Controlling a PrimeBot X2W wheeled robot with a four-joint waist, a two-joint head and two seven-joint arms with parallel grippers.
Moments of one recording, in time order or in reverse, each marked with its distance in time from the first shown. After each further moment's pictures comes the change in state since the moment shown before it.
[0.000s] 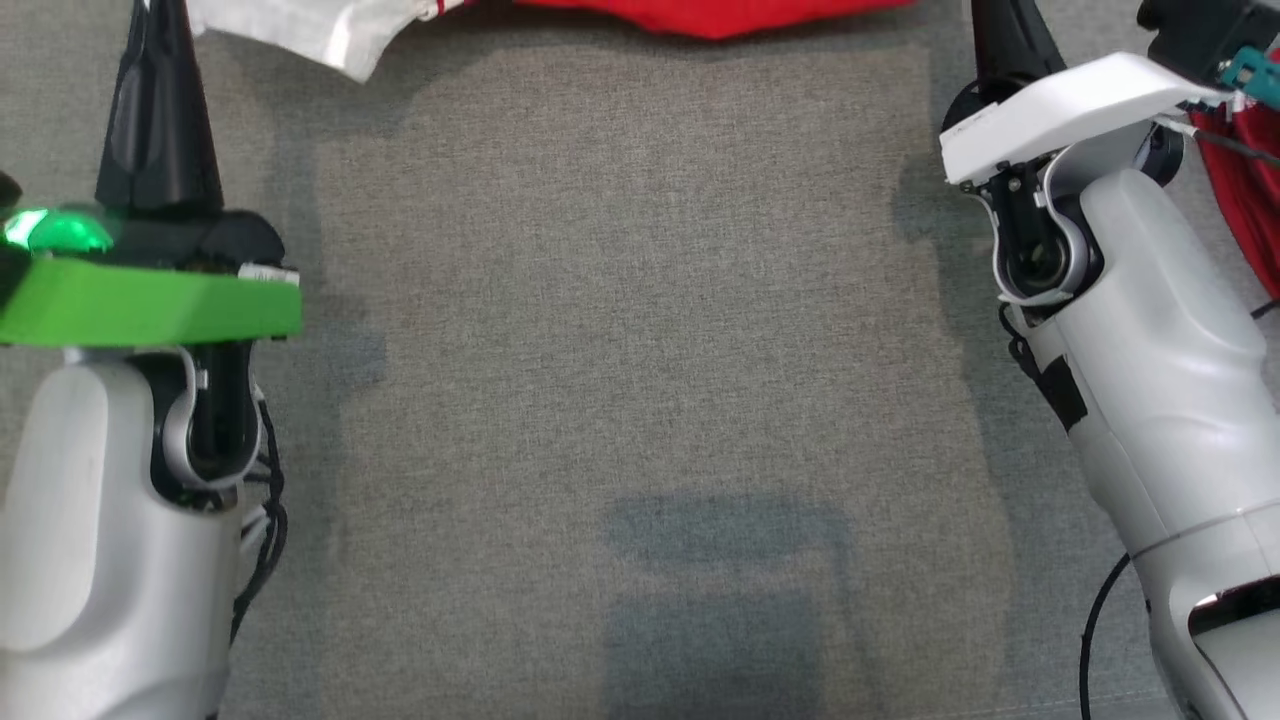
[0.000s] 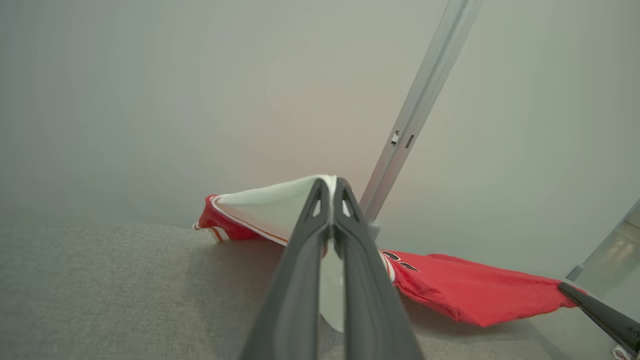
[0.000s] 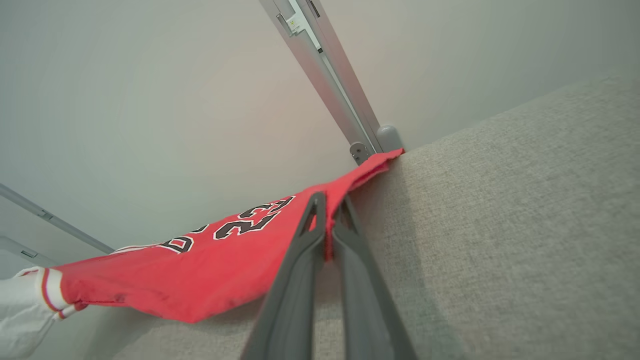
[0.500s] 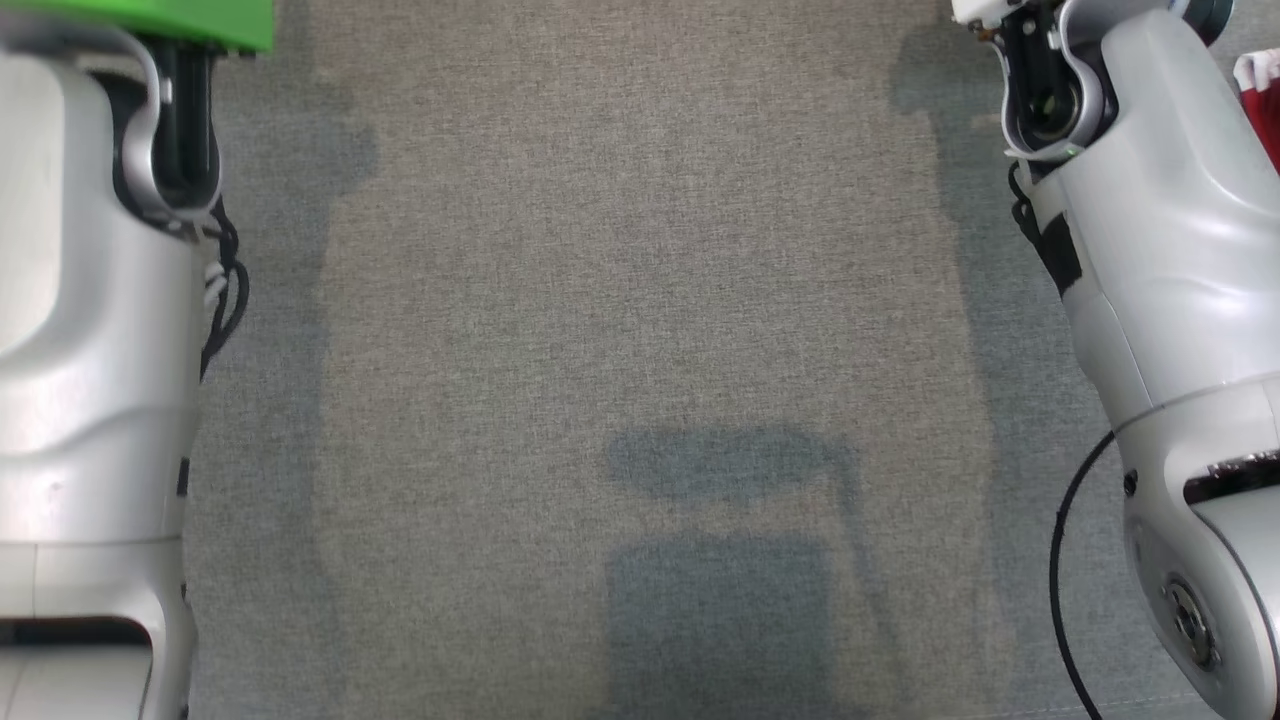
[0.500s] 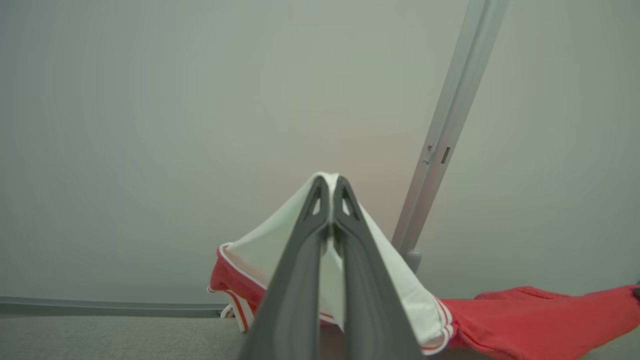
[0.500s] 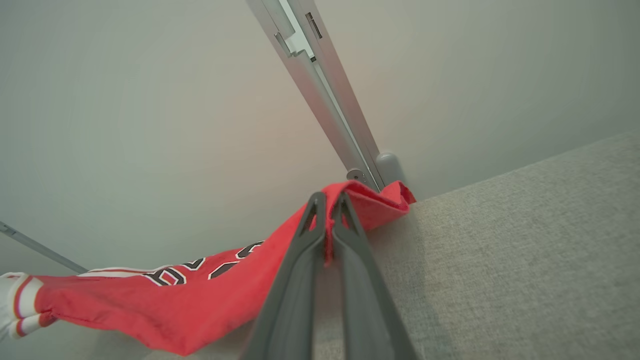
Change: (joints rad) left arm -0.465 -0.041 -0.046 0.435 0.122 -0.026 -0.027; right arm -0.250 0.092 -0.182 0.203 -0.220 0.000 0.032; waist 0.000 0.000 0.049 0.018
